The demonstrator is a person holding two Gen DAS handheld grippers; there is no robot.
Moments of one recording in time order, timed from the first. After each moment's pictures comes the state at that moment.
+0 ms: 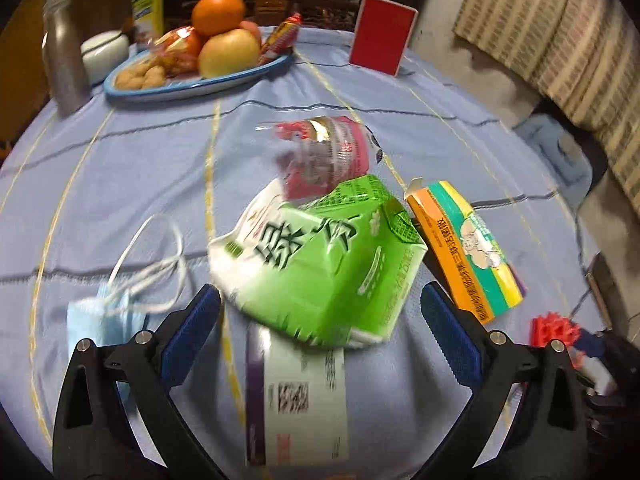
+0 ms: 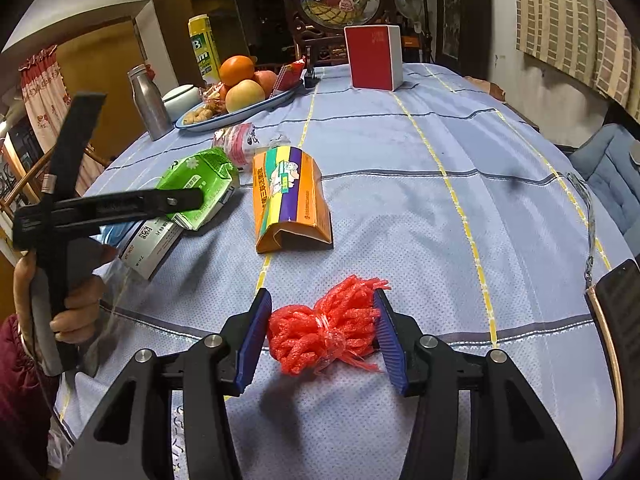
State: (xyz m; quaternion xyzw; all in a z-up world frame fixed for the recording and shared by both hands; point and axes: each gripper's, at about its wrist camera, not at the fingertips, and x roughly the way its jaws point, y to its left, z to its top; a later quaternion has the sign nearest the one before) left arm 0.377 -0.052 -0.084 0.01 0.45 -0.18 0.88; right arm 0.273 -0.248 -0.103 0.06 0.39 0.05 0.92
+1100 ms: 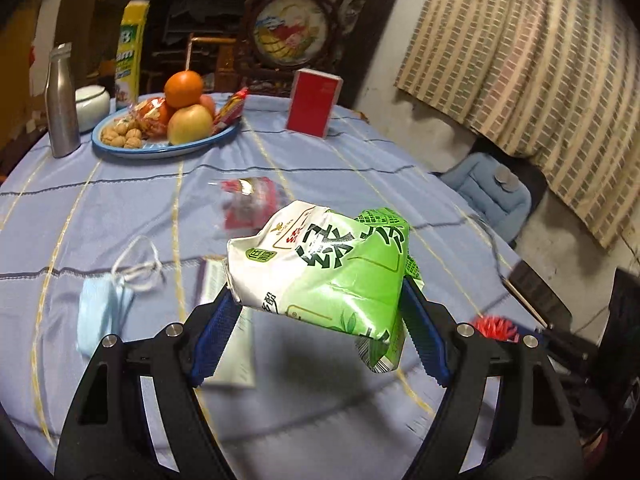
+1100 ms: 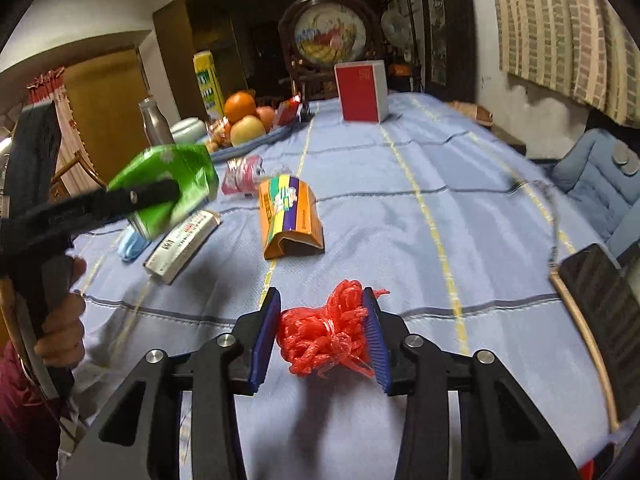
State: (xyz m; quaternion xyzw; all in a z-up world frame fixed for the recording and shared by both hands) left arm 0.281 -0.055 -0.025 -0.04 0.34 -0.27 0.90; right arm 0.206 -0.267 -0.078 0.08 0.32 0.05 0.94
